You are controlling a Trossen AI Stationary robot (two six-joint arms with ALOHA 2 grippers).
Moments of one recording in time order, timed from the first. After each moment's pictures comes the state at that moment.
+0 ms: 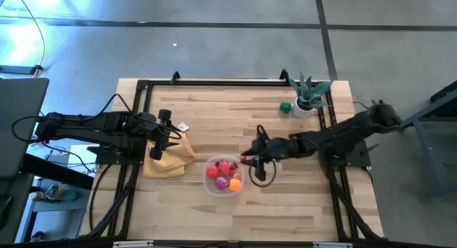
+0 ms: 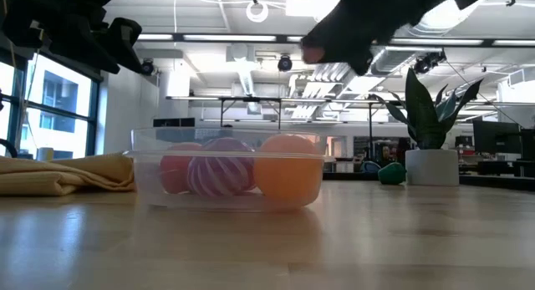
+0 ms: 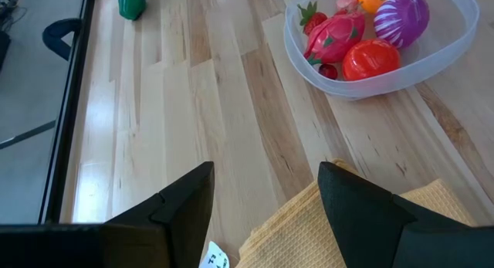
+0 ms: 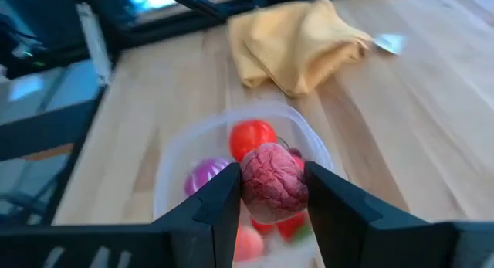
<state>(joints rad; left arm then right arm) 0.11 0.65 0.59 -0.65 -0.09 0.40 0.24 1.43 0.82 0.10 0.16 0.34</state>
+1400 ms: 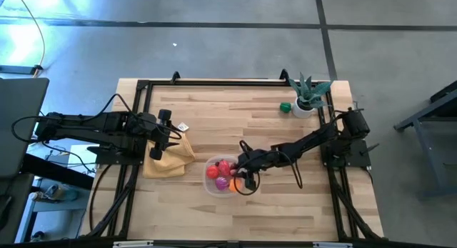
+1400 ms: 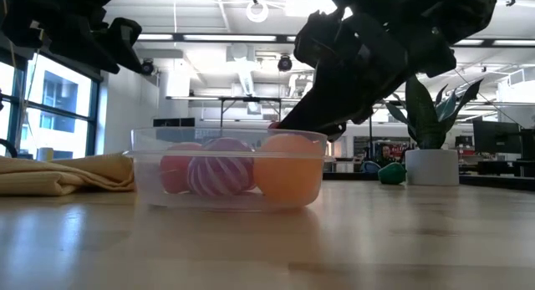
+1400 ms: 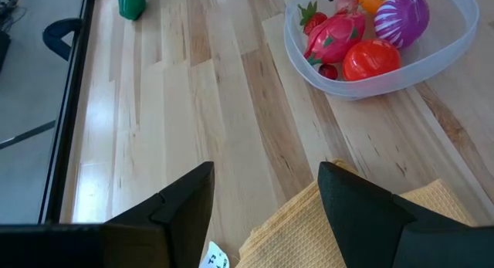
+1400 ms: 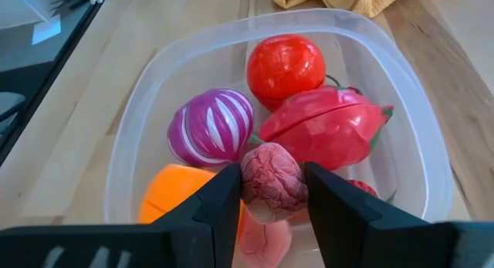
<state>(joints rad) 0.11 0.65 0.59 -0.65 -0.09 0.40 0.23 1.81 0.82 0.40 0.01 0.27</state>
